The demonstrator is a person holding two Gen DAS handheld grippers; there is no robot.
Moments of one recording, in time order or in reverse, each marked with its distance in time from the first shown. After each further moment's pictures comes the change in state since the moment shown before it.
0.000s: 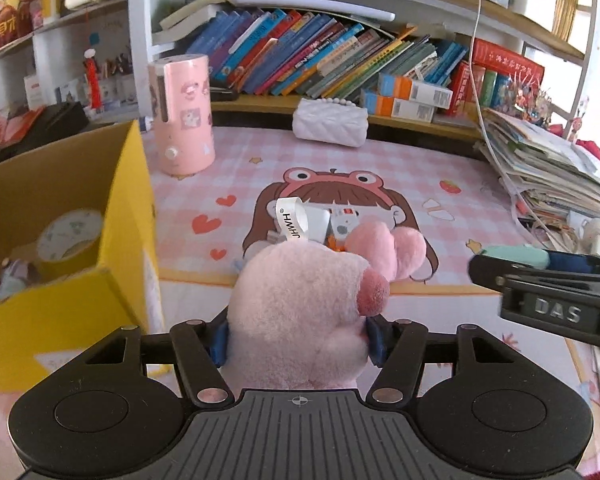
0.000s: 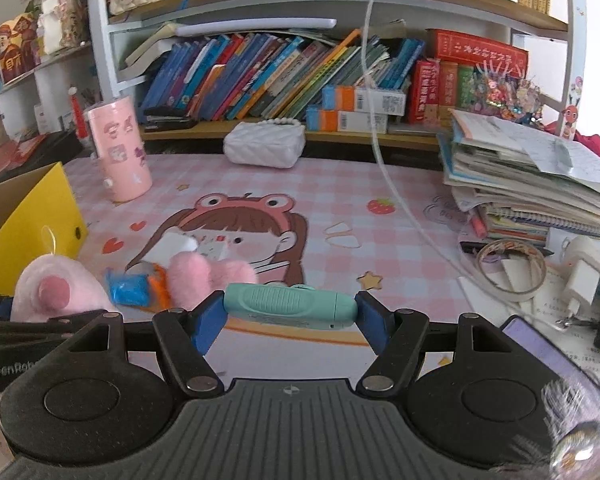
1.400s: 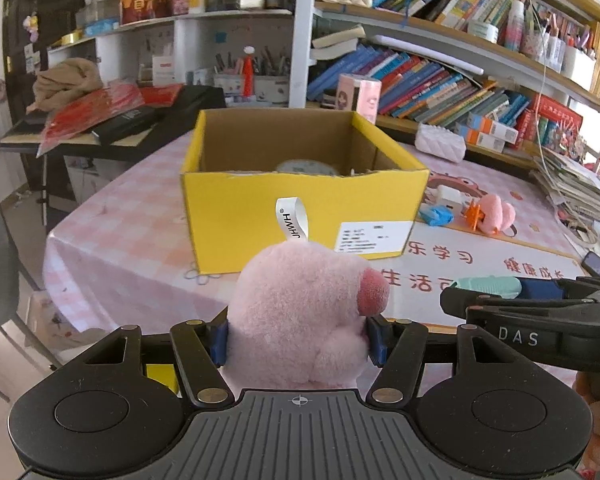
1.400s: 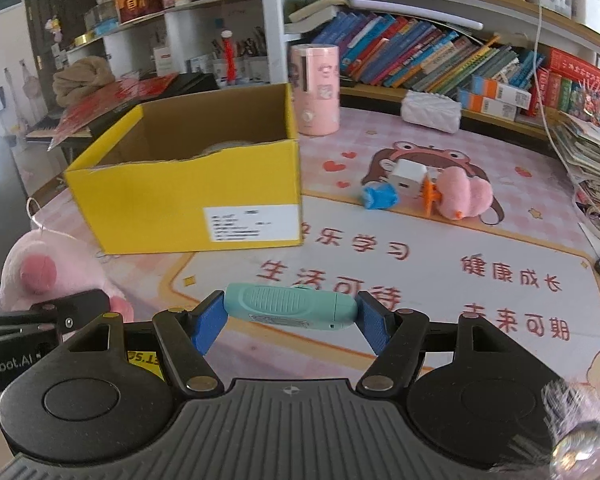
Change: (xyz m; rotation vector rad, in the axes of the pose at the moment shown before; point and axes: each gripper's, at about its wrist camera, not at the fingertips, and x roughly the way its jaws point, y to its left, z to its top) left arm -0.161 0.174 -0.109 -0.121 -0.083 0.120; right arm -0.095 0.220 -0.085 -0.117 0.058 0.166
